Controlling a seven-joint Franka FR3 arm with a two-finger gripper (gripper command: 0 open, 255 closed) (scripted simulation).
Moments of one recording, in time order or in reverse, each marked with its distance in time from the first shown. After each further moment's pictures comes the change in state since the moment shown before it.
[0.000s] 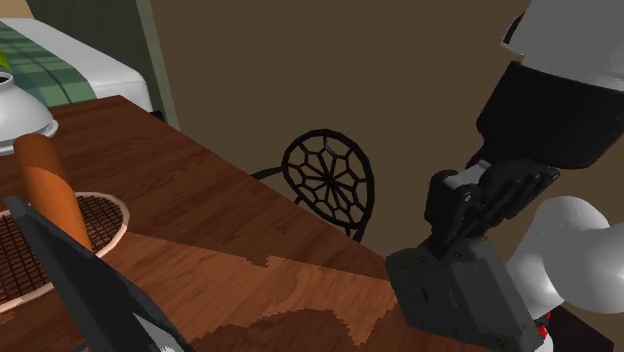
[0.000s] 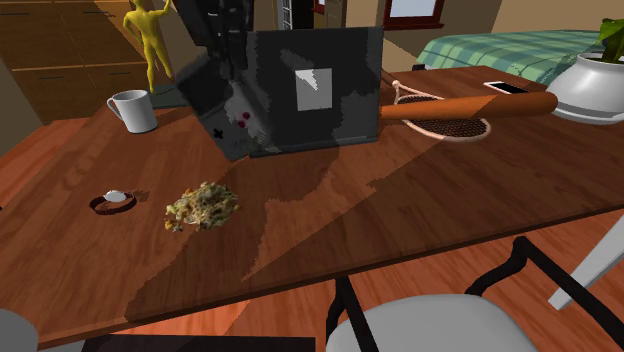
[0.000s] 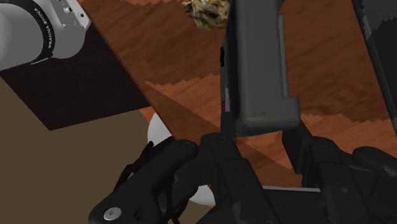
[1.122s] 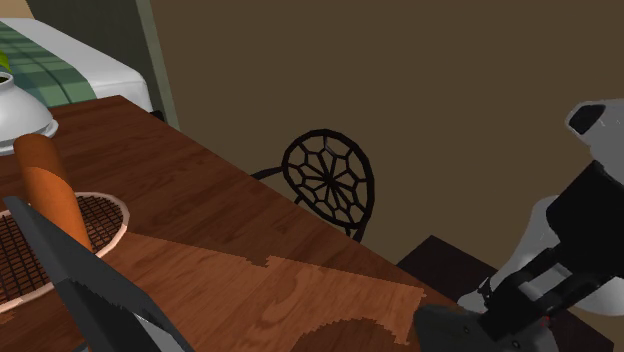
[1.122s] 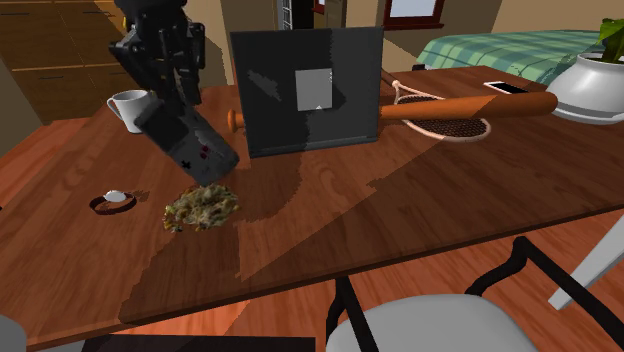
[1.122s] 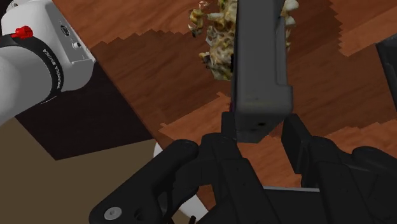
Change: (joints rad) arm 0.090 -0.180 0.043 -0.197 0.105 0.041 0.059
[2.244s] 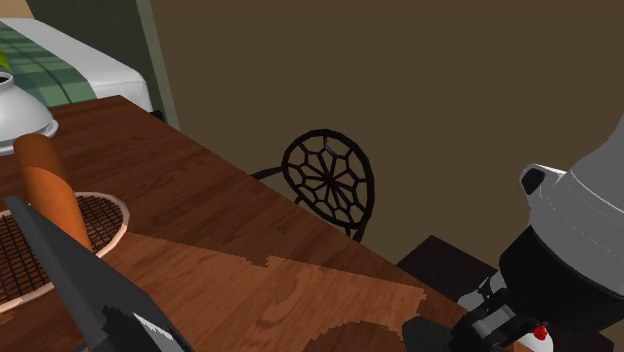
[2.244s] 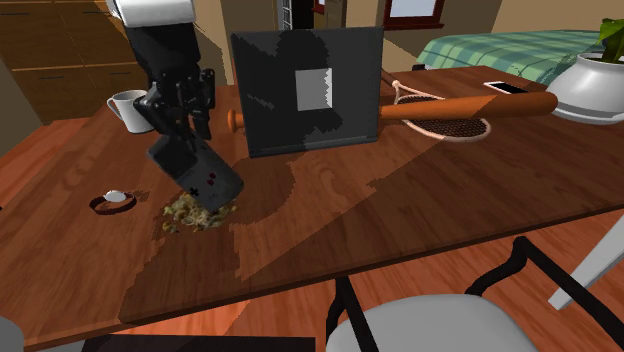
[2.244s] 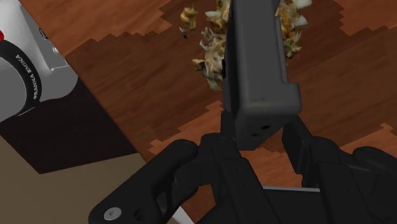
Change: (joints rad) arm 0.020 -0.029 0.054 -0.163 0.050 0.144 -0.020
